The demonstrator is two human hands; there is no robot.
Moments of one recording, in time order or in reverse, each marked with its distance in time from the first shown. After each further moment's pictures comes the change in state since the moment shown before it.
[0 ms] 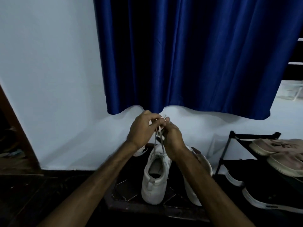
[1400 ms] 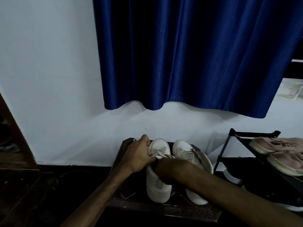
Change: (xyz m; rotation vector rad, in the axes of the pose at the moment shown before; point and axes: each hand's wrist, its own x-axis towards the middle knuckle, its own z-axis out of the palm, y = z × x) left_hand -0.061 -0.050 0.018 0.282 -0.251 -0.219; right_hand -0.039 0.030 -0.013 -1.887 -0.820 0.064
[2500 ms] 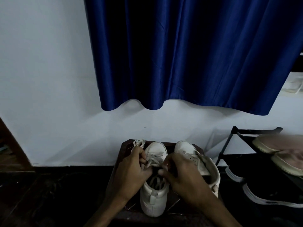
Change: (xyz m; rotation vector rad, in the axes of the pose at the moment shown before) left_hand -0.035 -0.017 0.001 -0.161 0.184 -0.091; right_hand -0.024 0.012 0.031 0.723 0.815 0.016
